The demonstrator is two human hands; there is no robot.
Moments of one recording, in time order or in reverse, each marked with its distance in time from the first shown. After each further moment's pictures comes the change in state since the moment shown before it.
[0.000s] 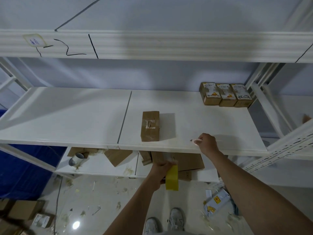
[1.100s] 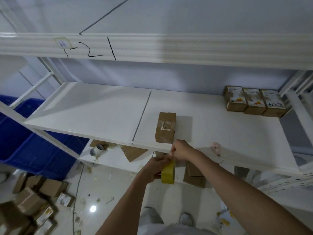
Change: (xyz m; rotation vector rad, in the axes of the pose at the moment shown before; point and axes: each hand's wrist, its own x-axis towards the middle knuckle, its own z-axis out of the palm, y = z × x) left_hand -0.006 0.035 -0.048 0.111 0.103 -0.029; right_hand -0.051 -0.129 0.047 -0.232 -0.588 -0.423
